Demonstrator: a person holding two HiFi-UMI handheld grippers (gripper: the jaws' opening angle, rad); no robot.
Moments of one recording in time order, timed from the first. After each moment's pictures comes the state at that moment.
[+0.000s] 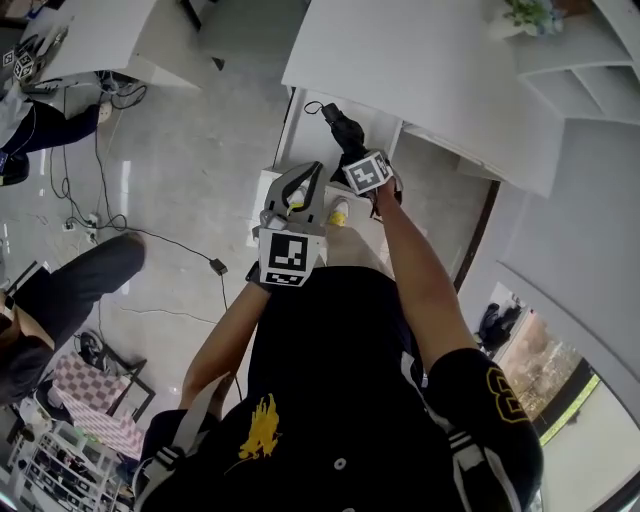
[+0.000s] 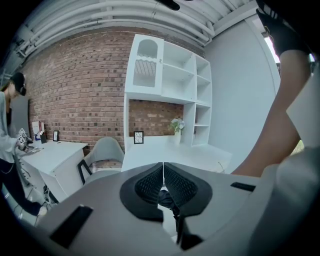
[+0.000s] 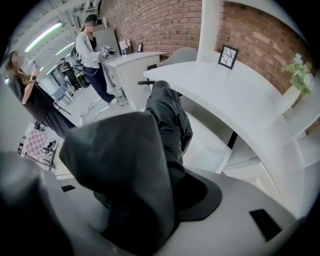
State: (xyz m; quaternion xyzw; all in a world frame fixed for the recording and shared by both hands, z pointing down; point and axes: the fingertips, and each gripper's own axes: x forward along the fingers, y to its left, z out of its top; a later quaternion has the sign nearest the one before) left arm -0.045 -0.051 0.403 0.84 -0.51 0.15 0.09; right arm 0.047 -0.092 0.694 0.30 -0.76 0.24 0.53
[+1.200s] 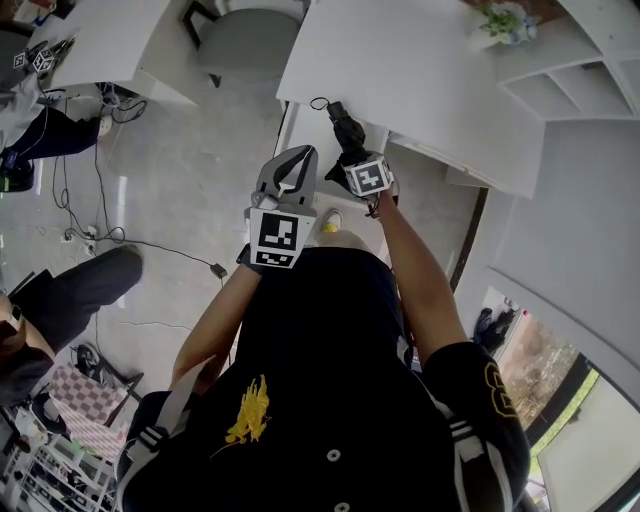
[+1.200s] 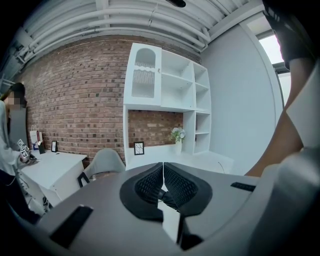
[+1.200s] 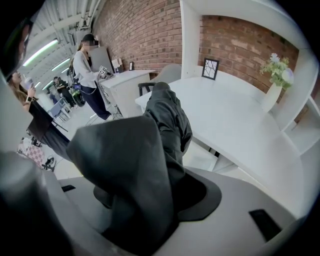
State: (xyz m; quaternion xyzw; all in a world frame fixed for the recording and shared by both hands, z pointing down) left arm -0.057 -0.080 0.357 0.85 -0.51 0.13 0.06; right arm 0.071 -0.095 0.652 0.35 -0.74 0.29 0.50
